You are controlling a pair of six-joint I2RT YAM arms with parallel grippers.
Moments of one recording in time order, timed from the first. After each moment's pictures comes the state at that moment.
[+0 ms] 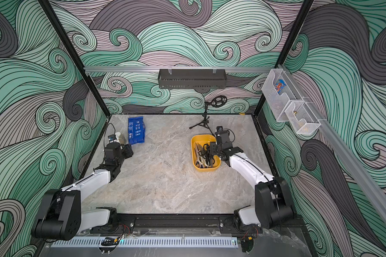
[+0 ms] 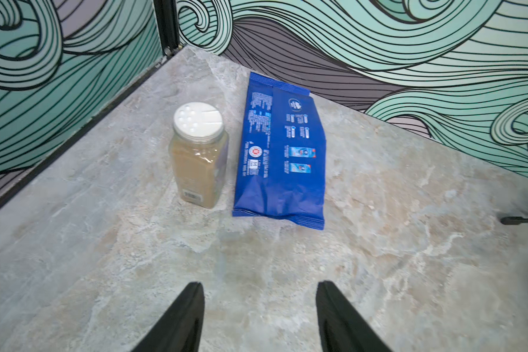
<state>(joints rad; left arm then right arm) -0.04 1.28 0.48 0.31 -0.22 -0.32 0.26 1.38 0.84 -0.26 0.24 0.16</state>
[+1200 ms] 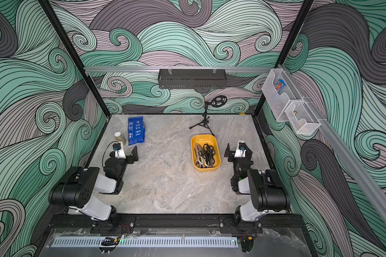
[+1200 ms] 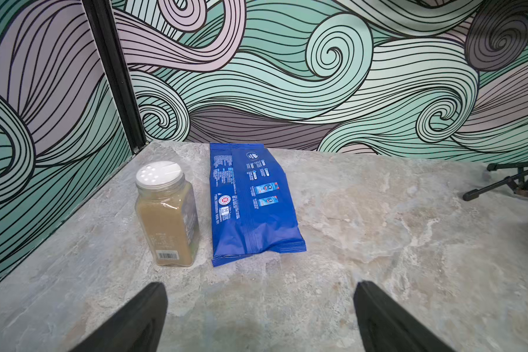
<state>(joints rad) -0.03 1.58 0.19 1.27 -0.06 -0.04 -0.03 1.55 0.20 1.27 0.12 0.00</state>
